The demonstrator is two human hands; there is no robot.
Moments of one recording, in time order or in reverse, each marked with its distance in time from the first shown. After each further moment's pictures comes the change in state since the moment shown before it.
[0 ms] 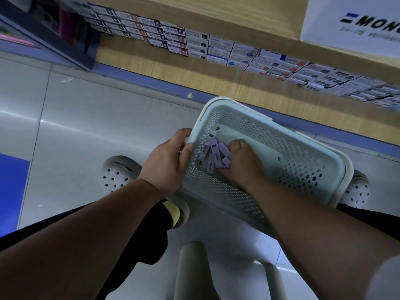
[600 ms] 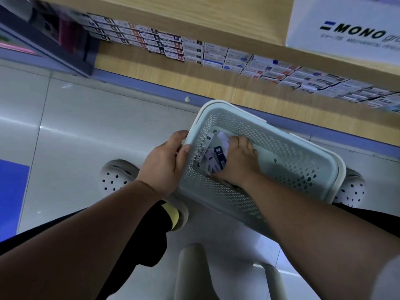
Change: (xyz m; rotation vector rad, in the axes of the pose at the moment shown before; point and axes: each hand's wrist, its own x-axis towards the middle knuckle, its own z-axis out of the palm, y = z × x) left_hand 0.001 -0.002 -0.001 -0.011 0.001 -0.005; right_hand 0.003 -0.007 -0.006 -0.101 -0.014 0.065
